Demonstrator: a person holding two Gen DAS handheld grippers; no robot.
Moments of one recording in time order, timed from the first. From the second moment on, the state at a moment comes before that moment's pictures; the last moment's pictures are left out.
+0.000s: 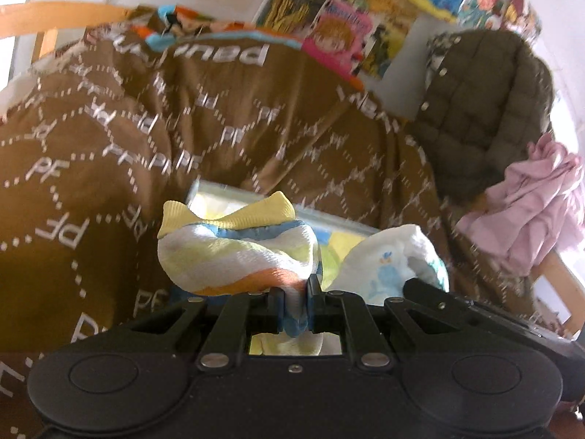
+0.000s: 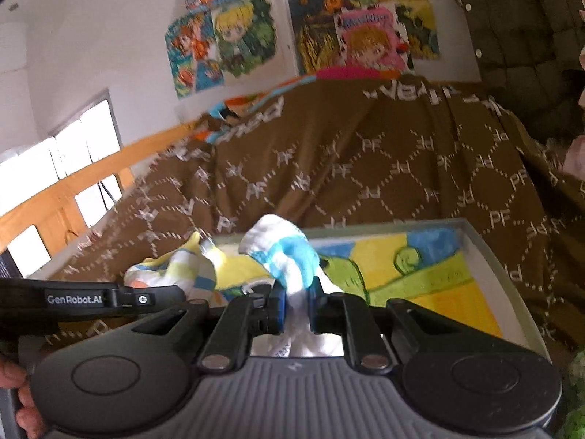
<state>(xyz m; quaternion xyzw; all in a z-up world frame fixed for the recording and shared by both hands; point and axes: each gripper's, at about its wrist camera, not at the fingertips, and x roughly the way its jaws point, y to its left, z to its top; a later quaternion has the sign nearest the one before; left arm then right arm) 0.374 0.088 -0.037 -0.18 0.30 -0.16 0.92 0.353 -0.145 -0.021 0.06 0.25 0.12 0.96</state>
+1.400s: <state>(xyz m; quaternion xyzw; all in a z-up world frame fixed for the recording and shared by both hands) 0.211 0.076 0.055 -0.08 0.13 -0.08 0.99 0.190 -0.173 0.068 0.03 0.12 0.13 0.98</state>
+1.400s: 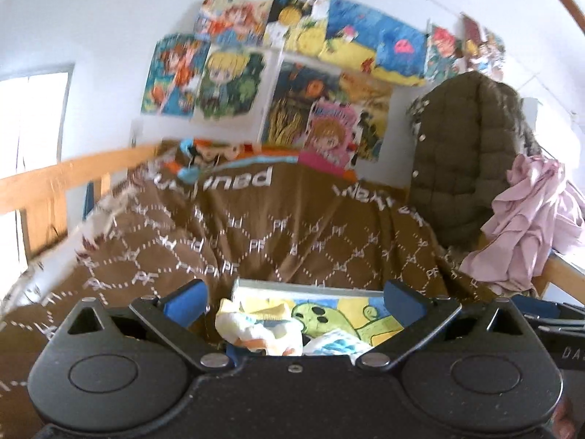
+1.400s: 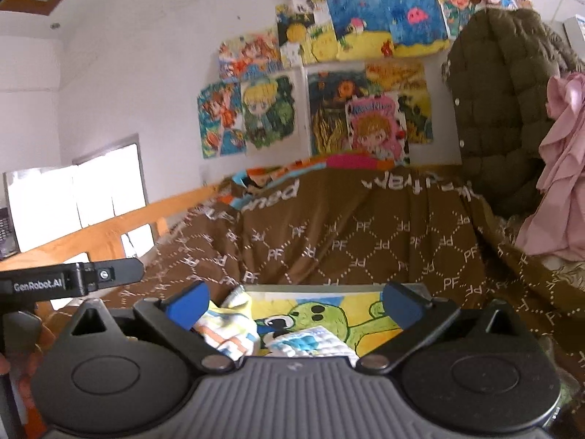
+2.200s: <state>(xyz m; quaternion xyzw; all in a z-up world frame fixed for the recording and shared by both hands) 0.094 0.007 0.023 -0.01 0.19 -0.17 0.97 0.054 -0.254 0.052 0.08 0.20 0.02 0.98</state>
